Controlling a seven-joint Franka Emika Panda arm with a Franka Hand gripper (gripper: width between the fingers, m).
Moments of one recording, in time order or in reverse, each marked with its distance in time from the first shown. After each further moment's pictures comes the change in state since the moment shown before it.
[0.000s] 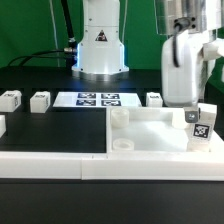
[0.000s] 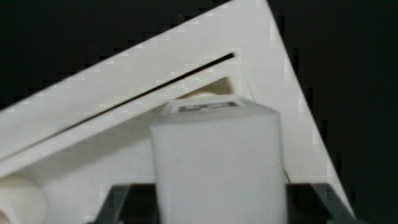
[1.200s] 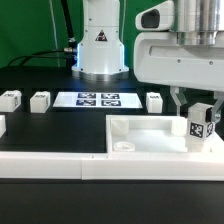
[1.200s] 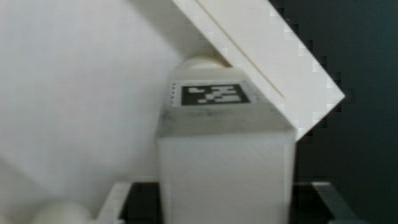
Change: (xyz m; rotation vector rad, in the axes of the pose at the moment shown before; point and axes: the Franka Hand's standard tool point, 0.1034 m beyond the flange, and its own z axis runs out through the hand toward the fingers) arm -0.005 -0.006 0.001 0.017 0.104 -1.069
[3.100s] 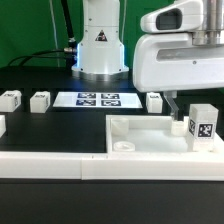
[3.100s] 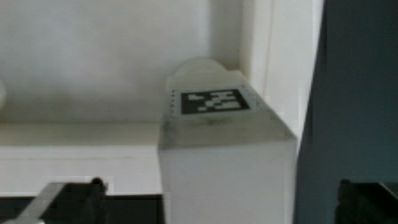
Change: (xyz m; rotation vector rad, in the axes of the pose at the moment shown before) arm -0.009 -0.008 0.000 0.012 0.000 -1.029
